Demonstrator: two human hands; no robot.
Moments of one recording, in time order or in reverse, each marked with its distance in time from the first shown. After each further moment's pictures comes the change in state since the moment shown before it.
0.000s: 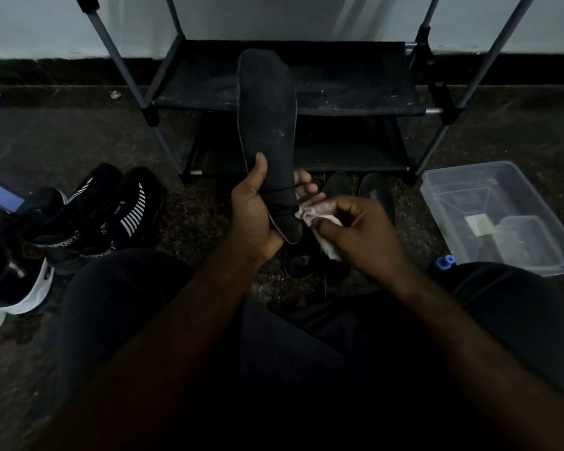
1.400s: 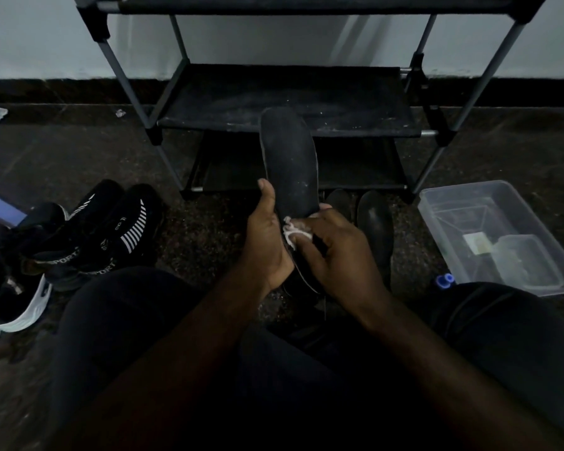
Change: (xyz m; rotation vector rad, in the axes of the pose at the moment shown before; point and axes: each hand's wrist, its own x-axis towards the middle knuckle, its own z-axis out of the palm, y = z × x) left_hand -0.004 -0.008 0.008 0.073 0.046 -0.060; right_hand -0.001 -0.001 0.023 -0.537 0.122 -0.311
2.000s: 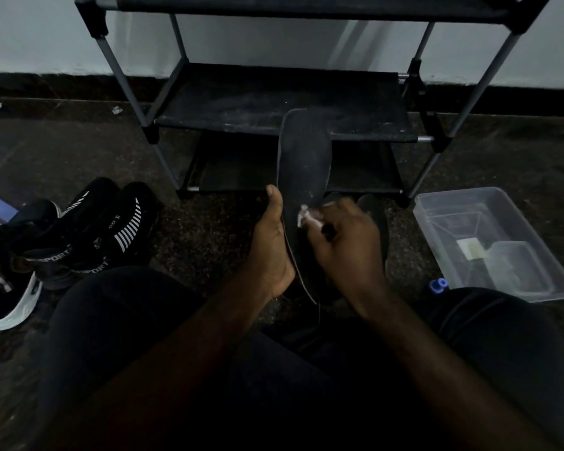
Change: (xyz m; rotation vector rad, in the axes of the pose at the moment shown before) left_hand -0.001 -0.012 0.002 0.059 0.039 0.054; right_hand 0.013 0.004 -0.007 -0.193 0.136 0.121
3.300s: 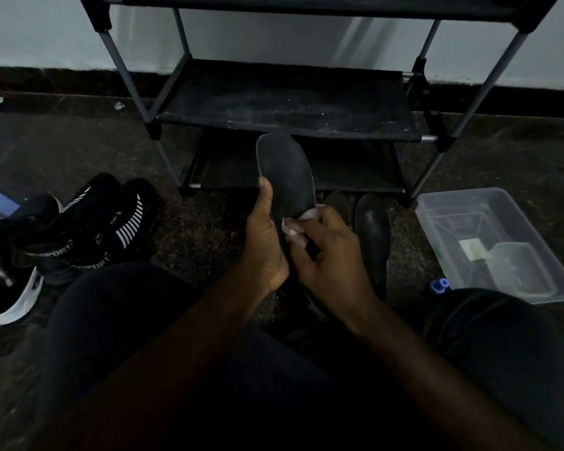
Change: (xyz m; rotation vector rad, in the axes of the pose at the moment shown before) left_hand -0.002 0.011 0.000 -0.046 0.089 -0.012; right_hand -0.017 -0.014 0.011 0.183 -0.076 -0.110
